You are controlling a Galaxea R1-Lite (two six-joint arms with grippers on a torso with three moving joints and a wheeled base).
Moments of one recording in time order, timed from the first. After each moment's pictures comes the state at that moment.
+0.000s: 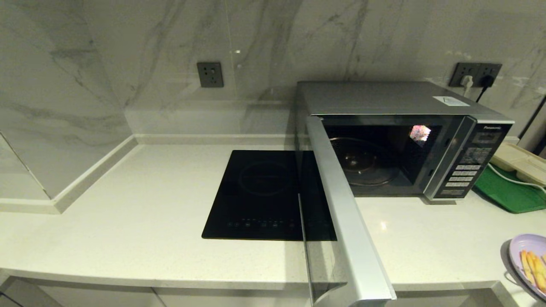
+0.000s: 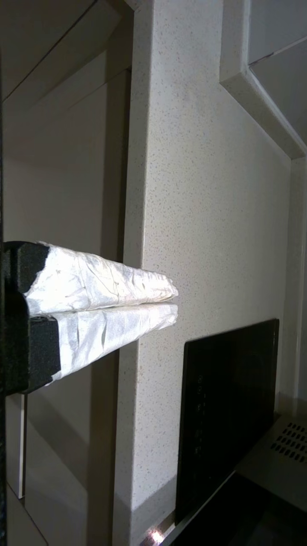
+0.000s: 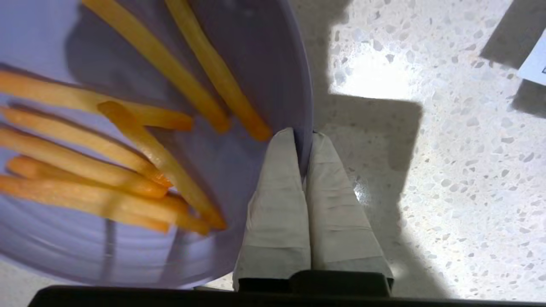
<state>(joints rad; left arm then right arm) 0.00 0.00 0.00 -0.01 0.01 -0.06 -0.92 1.90 -0.79 0.15 -0.02 0.75</state>
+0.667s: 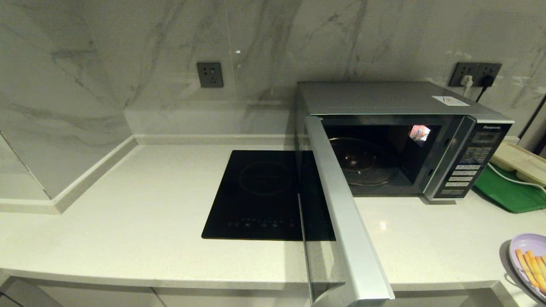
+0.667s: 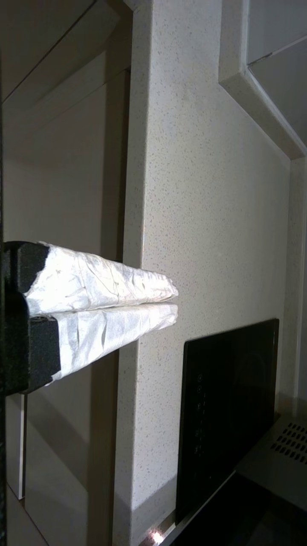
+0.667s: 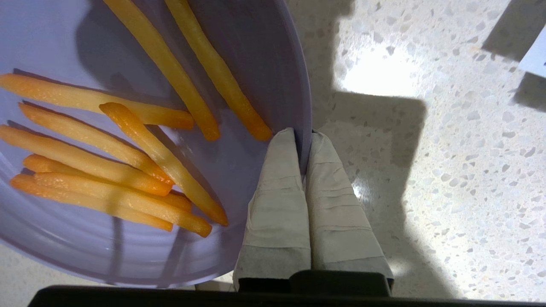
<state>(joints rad) 0.00 0.00 0.00 -0.01 0.01 -0.06 -0.92 1.88 -0.78 0.15 0.00 0.73</state>
